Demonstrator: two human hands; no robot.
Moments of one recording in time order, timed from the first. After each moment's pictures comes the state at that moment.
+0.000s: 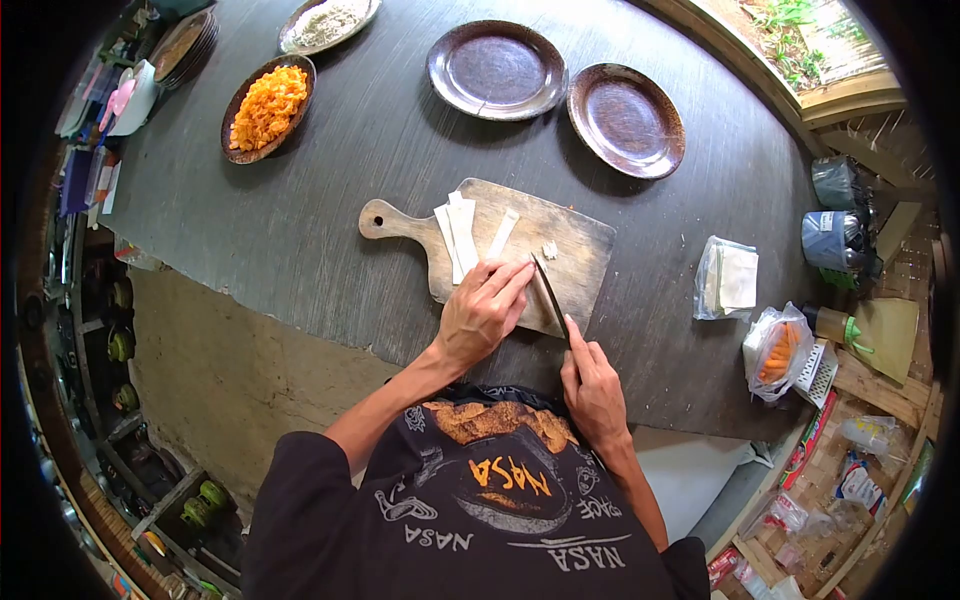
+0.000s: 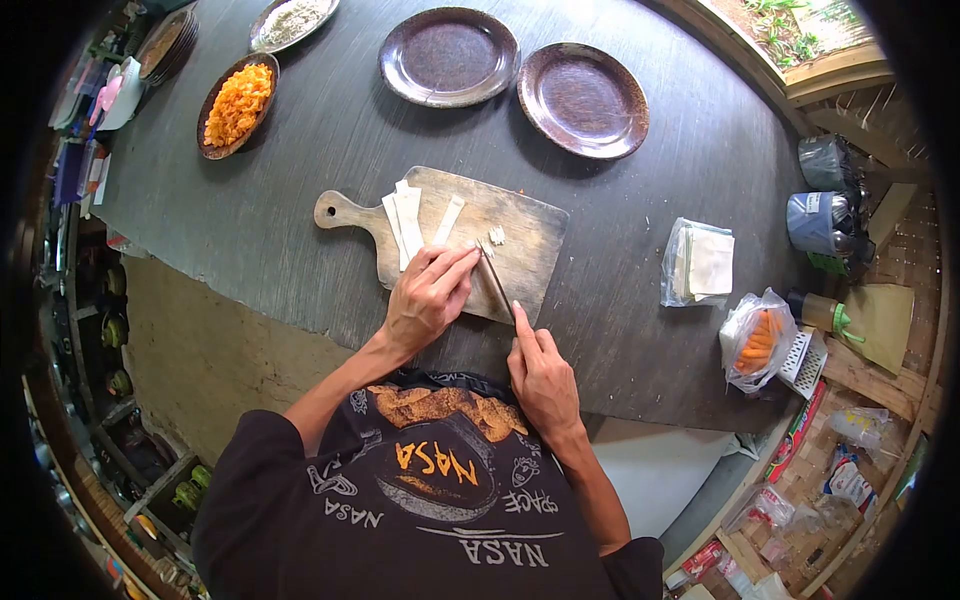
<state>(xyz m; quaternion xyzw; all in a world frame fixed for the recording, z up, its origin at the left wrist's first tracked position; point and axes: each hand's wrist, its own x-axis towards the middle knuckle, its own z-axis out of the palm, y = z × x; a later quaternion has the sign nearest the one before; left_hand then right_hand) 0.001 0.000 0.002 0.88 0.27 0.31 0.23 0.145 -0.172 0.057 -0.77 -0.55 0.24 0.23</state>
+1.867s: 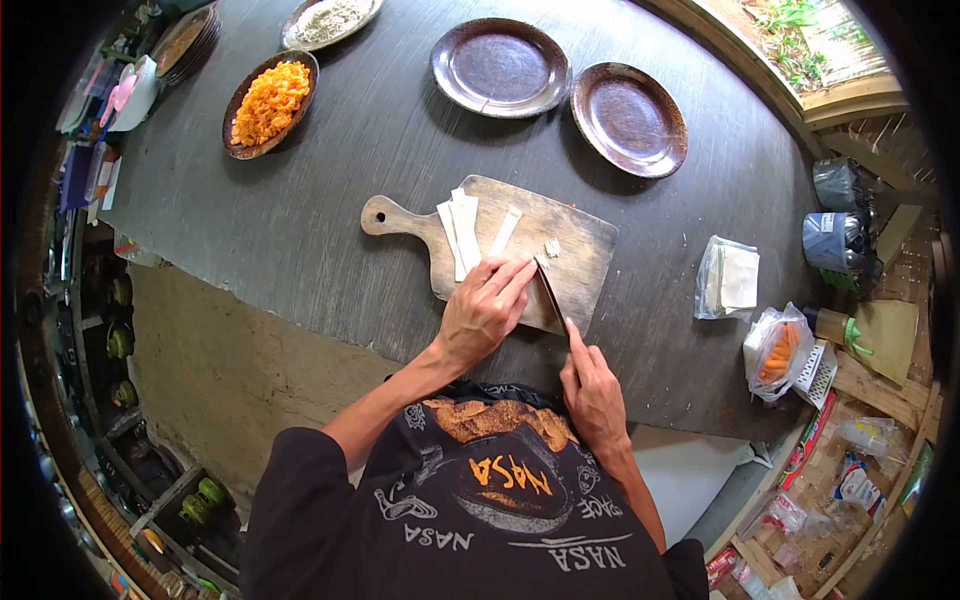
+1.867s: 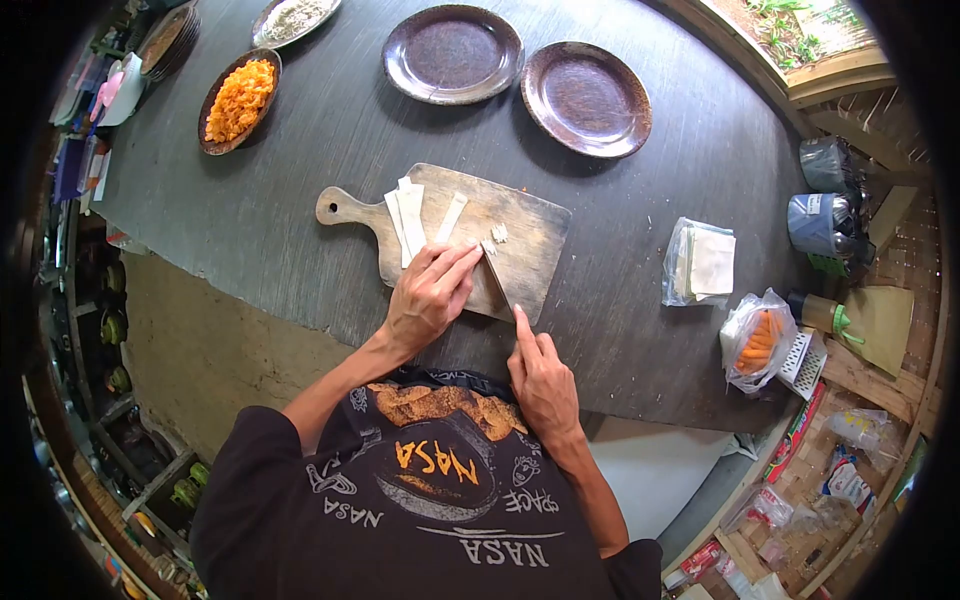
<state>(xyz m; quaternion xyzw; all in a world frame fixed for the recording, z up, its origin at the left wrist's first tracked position) -0.001 -0.002 0.002 0.89 0.27 0.30 0.22 0.140 -0.178 0.060 -0.78 -0.54 0.25 0.20</state>
